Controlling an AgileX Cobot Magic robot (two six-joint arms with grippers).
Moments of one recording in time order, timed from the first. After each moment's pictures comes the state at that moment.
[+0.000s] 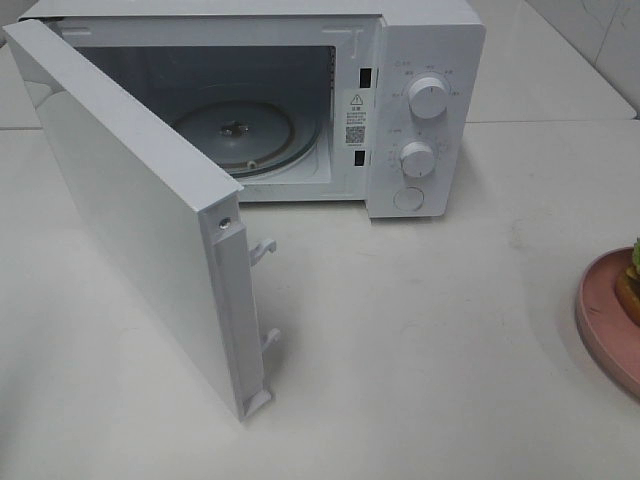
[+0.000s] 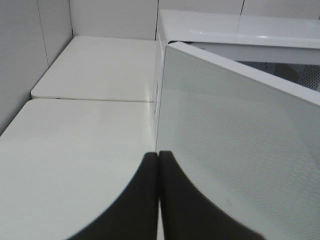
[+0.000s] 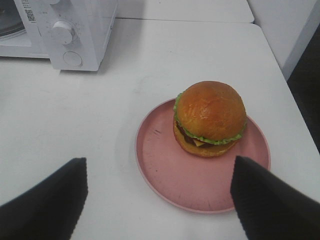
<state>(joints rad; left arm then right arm) -0.04 0.13 -0.32 -0.09 0.47 -0.01 0.15 0.00 -0.50 -0.08 1.00 0.10</state>
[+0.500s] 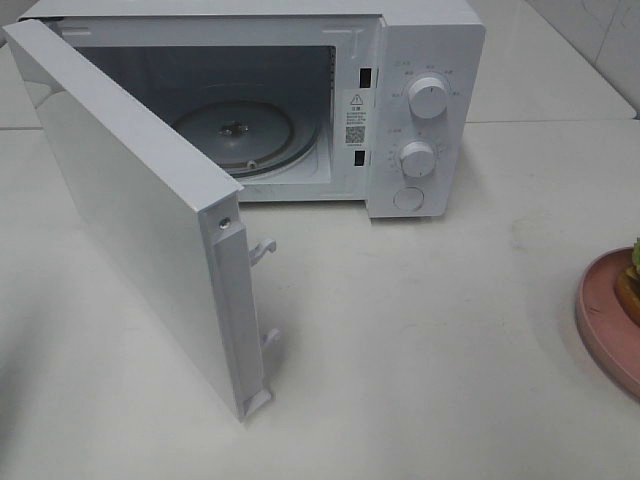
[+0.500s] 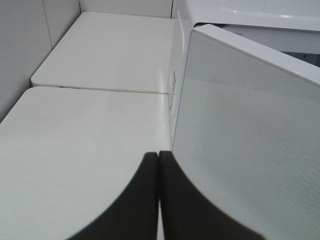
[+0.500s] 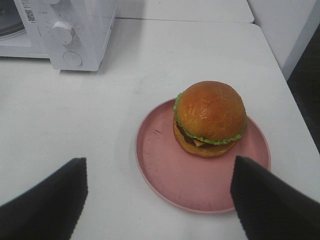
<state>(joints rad) -0.05 0.68 -0.26 -0.09 -0.07 0.00 0.15 0.00 -0.50 -0.08 1.00 0.10</state>
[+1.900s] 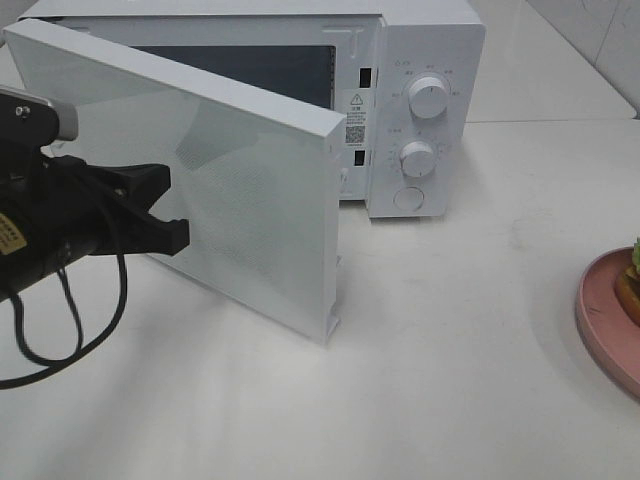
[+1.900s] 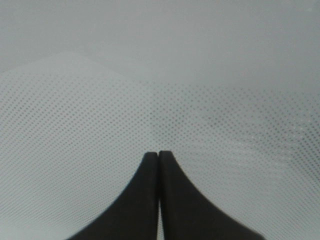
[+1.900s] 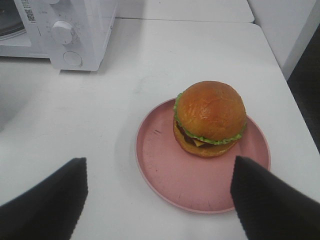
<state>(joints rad) -0.59 1.61 -0.43 -0.10 -0.85 -0.01 0.15 0.00 -0.50 -0.08 1.00 0.10</state>
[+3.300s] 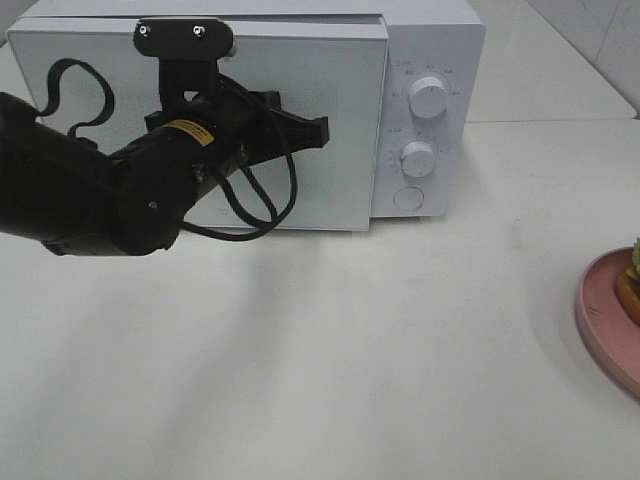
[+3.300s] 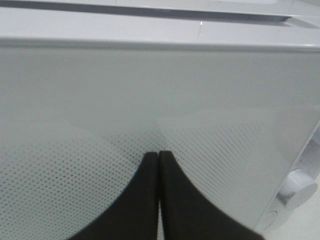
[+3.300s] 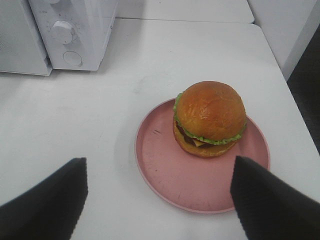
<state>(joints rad) -0.75 1.94 -0.96 -0.49 -0.76 0.15 0.15 0.00 -0.50 -0.08 1.00 0.09</state>
